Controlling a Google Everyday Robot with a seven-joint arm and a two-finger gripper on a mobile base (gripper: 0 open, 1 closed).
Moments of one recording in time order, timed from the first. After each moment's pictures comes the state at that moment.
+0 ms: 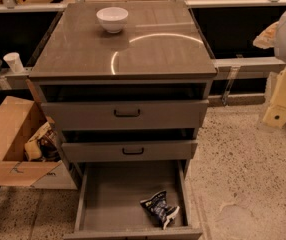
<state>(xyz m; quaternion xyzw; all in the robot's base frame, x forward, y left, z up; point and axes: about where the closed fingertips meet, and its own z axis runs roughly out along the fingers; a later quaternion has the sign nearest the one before) 0.438 -0.217 0.976 -0.60 0.78 -0.03 0.16</state>
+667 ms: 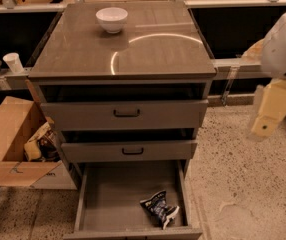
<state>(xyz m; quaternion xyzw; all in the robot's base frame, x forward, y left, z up) 0.442 -0.208 0.946 -0.61 0.77 -0.01 0.15</state>
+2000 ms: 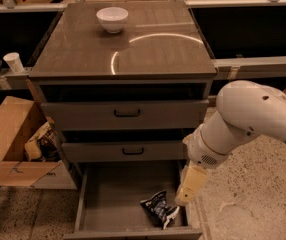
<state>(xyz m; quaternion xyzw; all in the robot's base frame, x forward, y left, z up) 0.421 -0.112 0.706 -0.59 0.79 0.15 0.13</state>
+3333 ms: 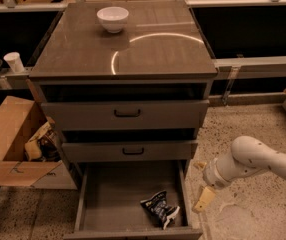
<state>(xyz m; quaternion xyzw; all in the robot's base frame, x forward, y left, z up) 0.479 -0.201 0.466 -0.57 0.77 0.22 0.17</state>
